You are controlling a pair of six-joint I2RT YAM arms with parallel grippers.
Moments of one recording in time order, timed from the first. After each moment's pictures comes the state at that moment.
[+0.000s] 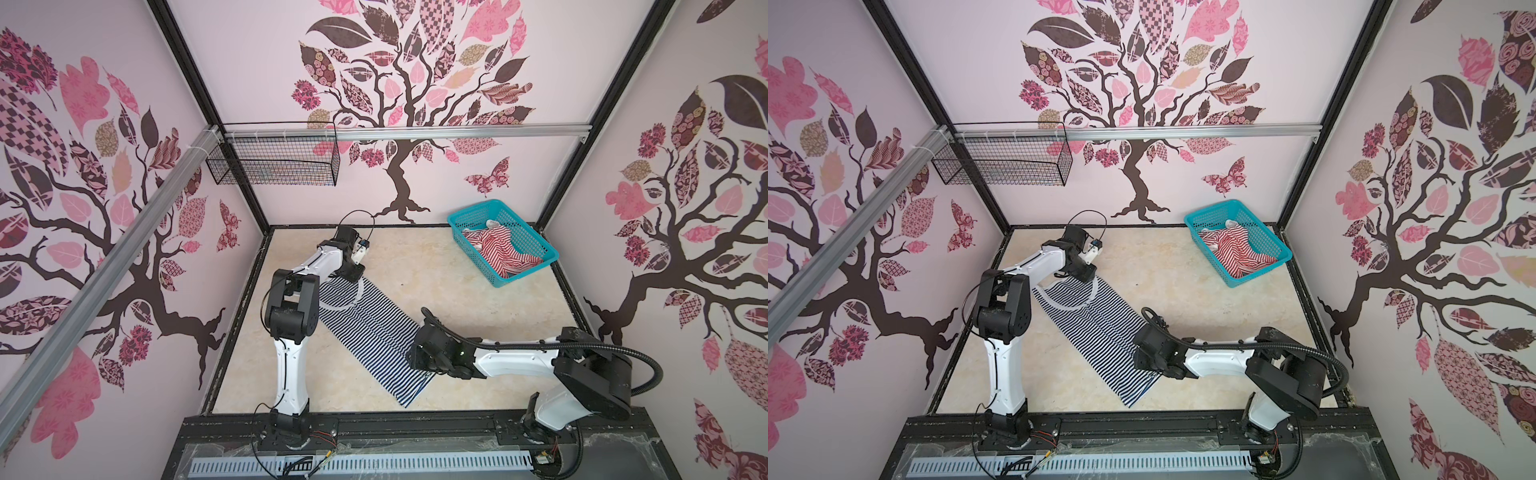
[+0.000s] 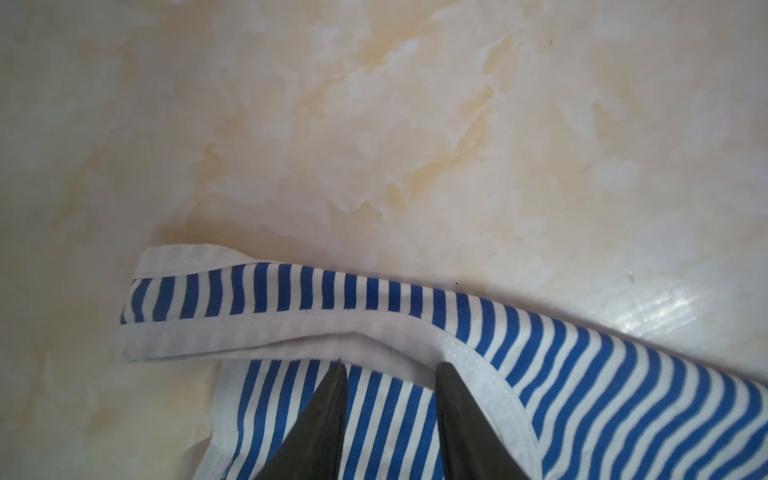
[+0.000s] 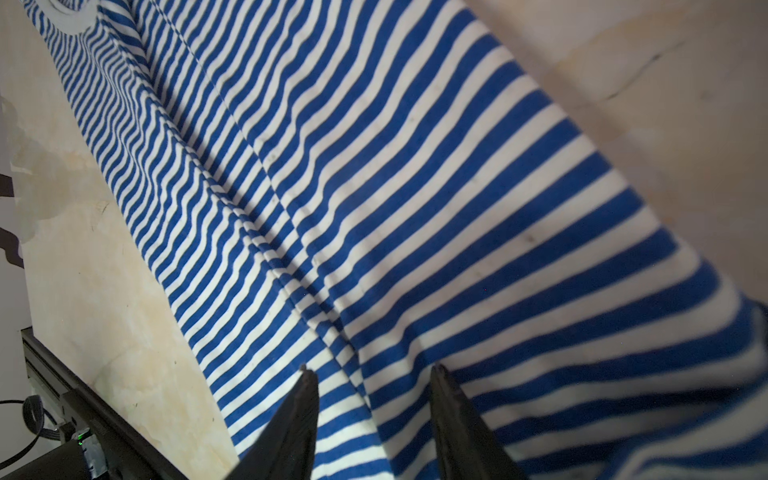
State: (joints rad) left arm -0.21 2.15 1.65 -0.69 0.02 0.35; right arm 1.04 1.54 0.66 -0.06 0.05 1.09
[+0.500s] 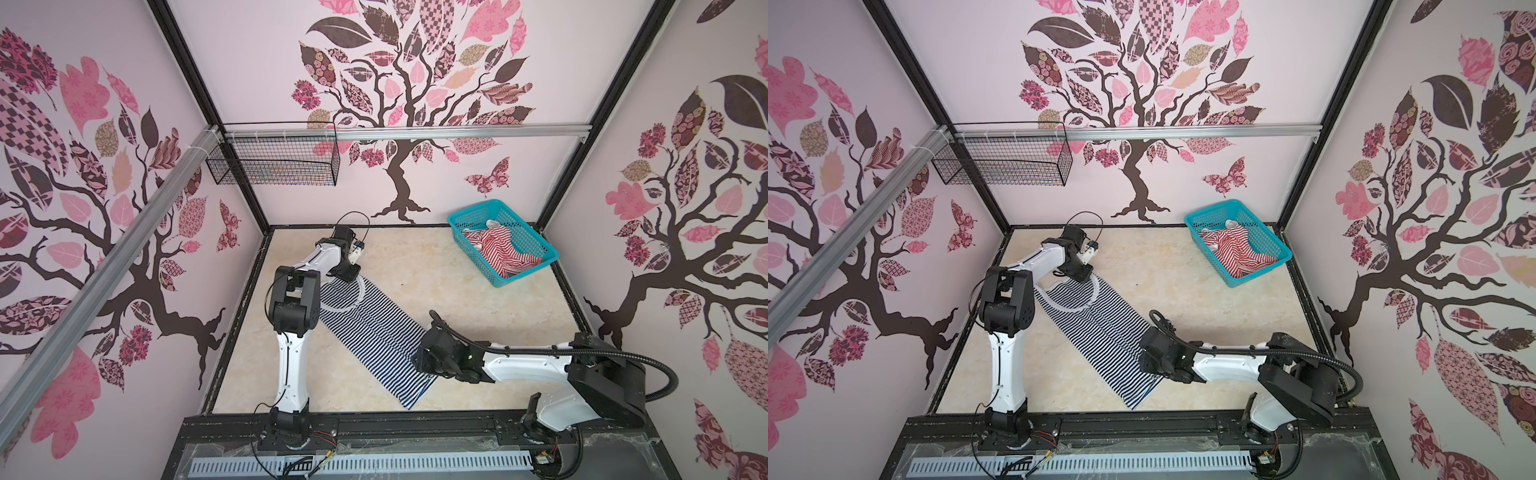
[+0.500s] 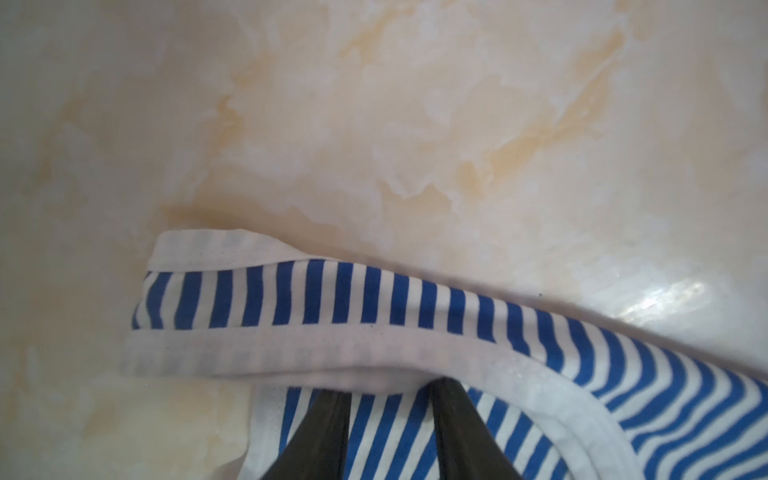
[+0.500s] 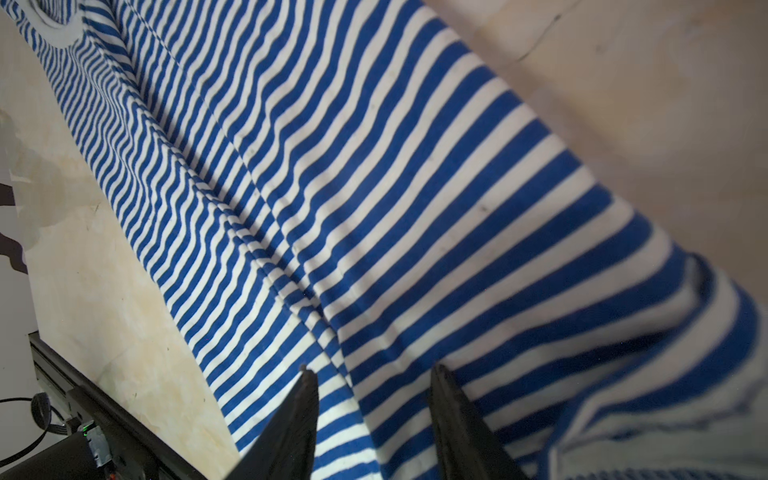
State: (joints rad) left arm -0.18 2.25 1.77 -0.78 -0.02 0.34; right arm 1.04 1.46 0.60 -0.08 0.05 1.13
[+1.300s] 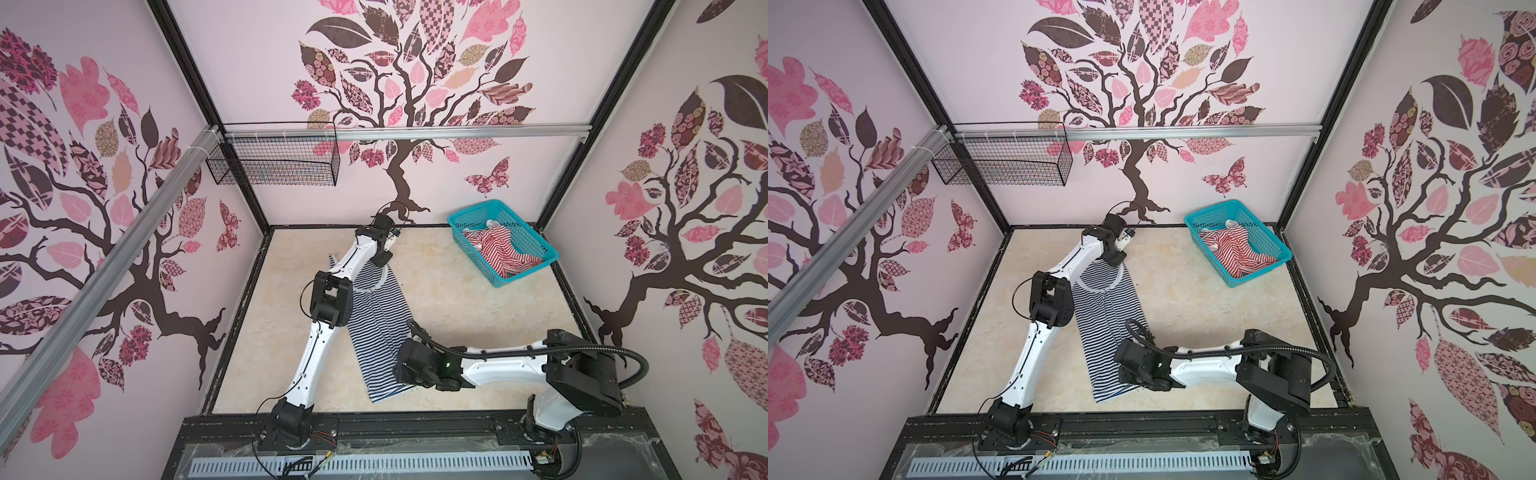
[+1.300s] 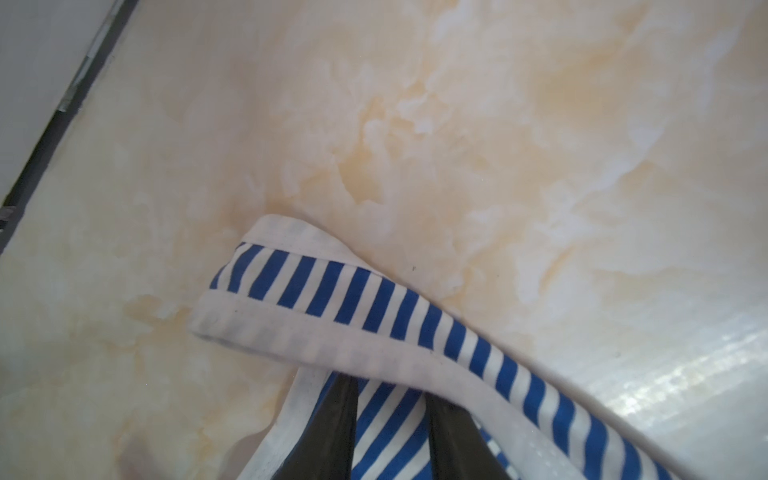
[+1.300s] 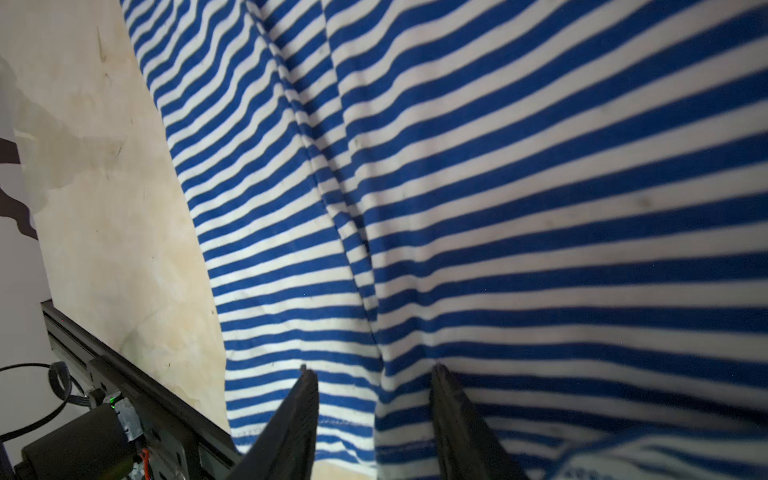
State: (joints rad) left arm -0.36 2.67 2.52 -0.98 -0.18 0.39; right arm 1.21 1.61 0.79 -0.16 0.09 1.24
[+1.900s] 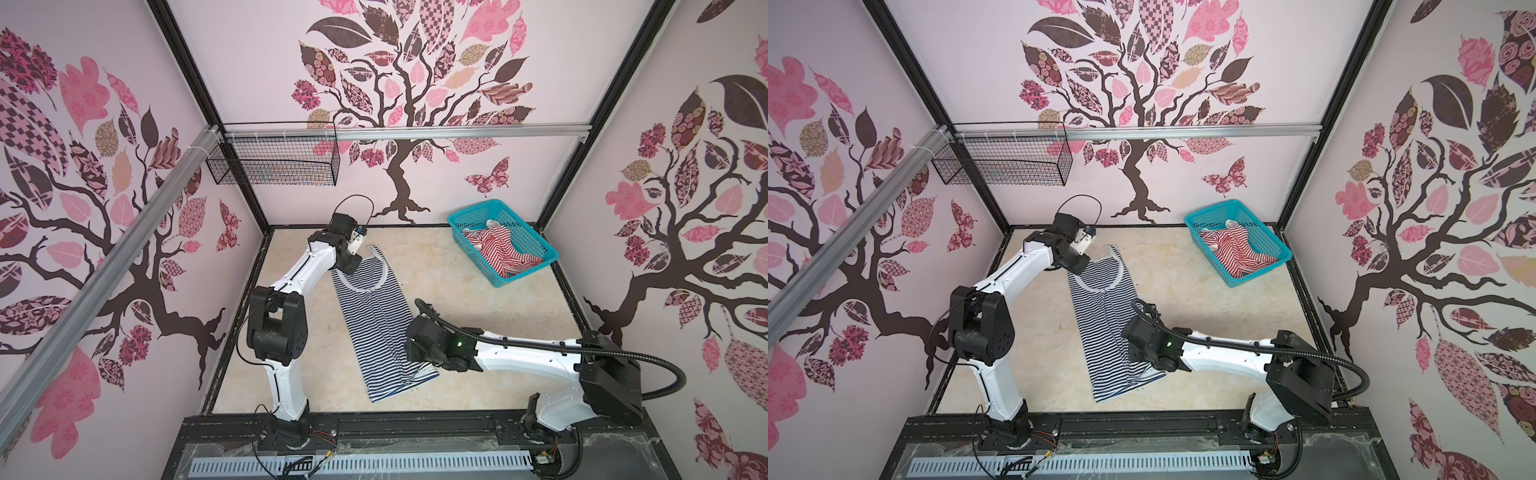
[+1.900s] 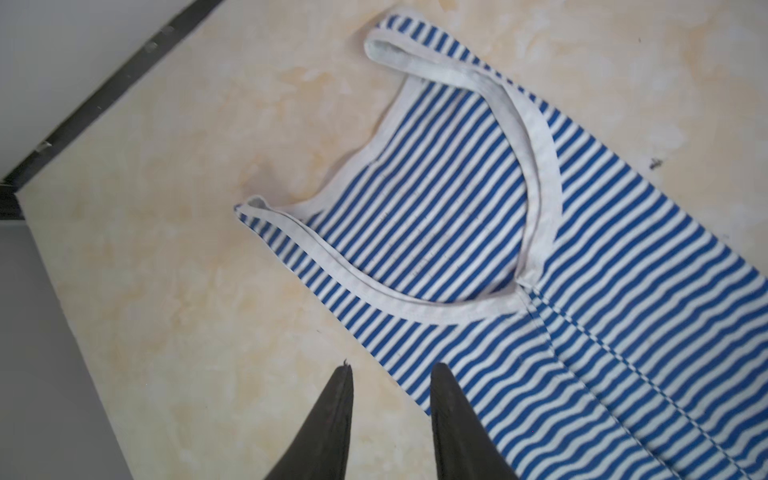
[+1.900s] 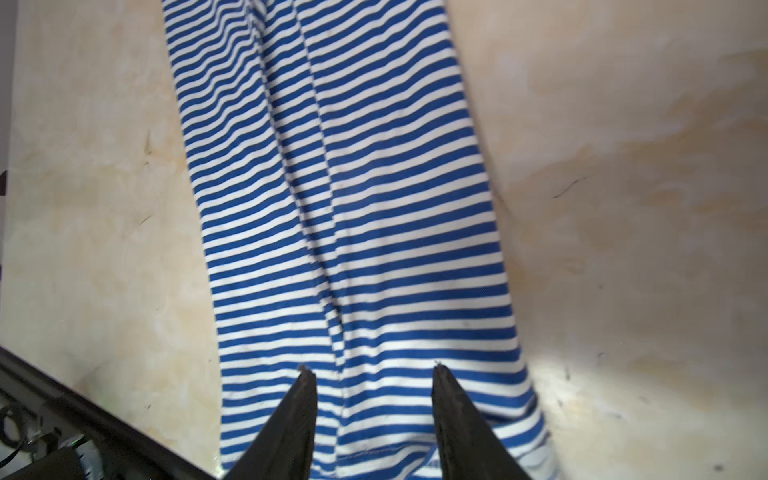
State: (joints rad) left arm -0.25 1.89 1.59 -0.81 -0.06 0.34; right arm 1.06 1.49 0.87 -0.35 0.19 0.98
